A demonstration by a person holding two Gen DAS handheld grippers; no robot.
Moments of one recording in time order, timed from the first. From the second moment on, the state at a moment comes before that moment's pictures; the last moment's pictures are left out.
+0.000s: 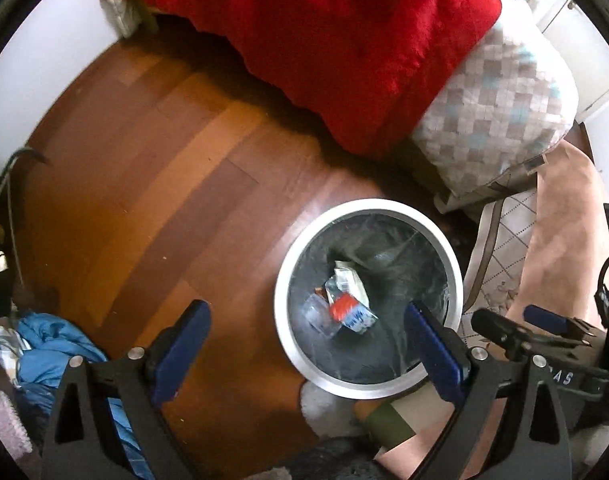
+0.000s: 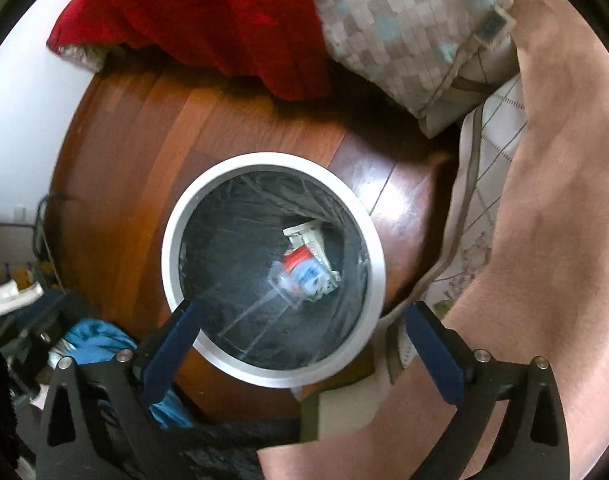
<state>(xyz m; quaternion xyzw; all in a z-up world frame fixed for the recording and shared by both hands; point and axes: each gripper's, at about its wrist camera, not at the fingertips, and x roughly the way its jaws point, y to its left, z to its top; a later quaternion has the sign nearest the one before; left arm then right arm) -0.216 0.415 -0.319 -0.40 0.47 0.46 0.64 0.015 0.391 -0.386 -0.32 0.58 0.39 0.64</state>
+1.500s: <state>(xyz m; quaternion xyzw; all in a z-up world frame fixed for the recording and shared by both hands) -0.108 0.212 -0.147 -0.24 0.41 0.43 0.77 0.011 0.109 -0.138 -0.11 0.47 0.42 0.77</state>
